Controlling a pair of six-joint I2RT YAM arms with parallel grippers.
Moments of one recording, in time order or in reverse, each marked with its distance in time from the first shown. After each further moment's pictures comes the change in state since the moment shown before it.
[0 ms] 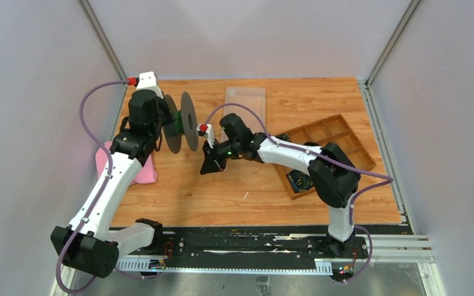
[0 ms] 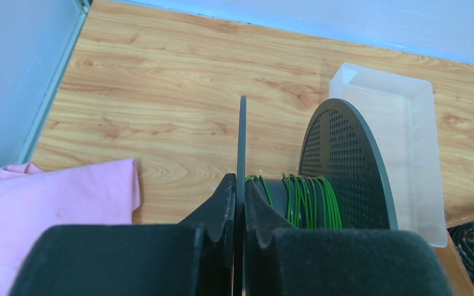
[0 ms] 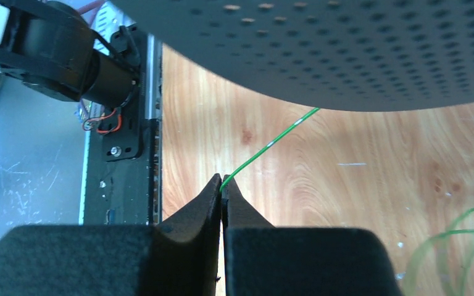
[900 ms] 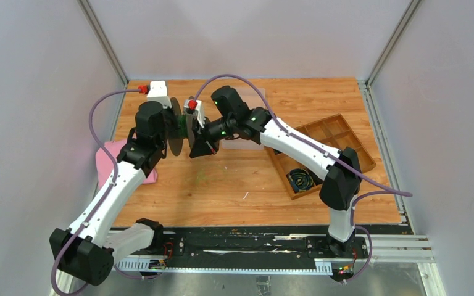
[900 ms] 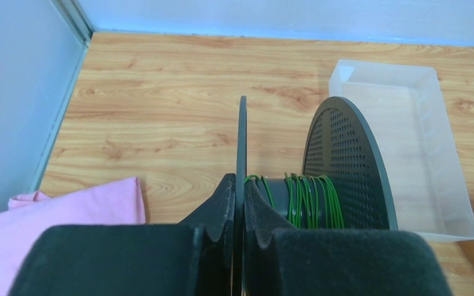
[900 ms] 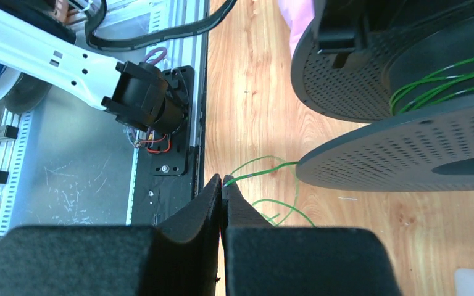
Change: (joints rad) left arm -0.069 -0.050 -0.152 0.163 -0.050 0.117; right arm 0.039 -0.030 0.425 -0.417 -0.016 -0.057
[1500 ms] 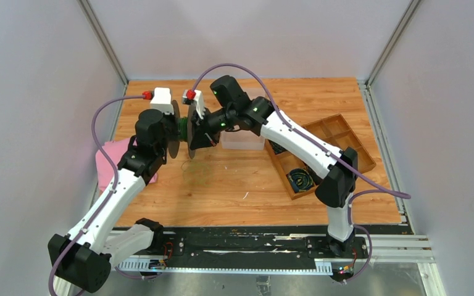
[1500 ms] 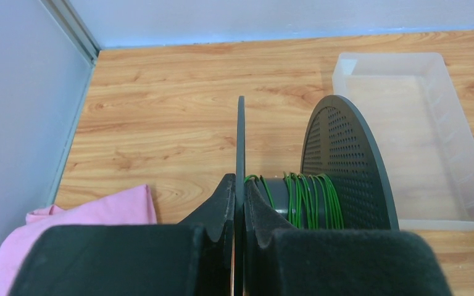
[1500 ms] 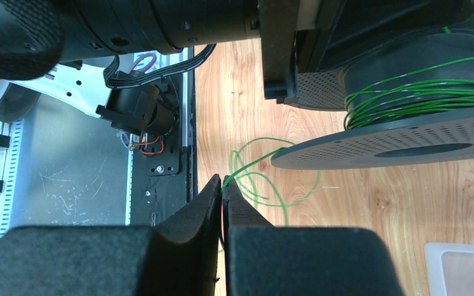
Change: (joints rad) left arm -0.026 -0.058 -0.088 0.084 0.002 0.100; right arm -0.011 0.046 0.219 -0.199 0.073 -0.024
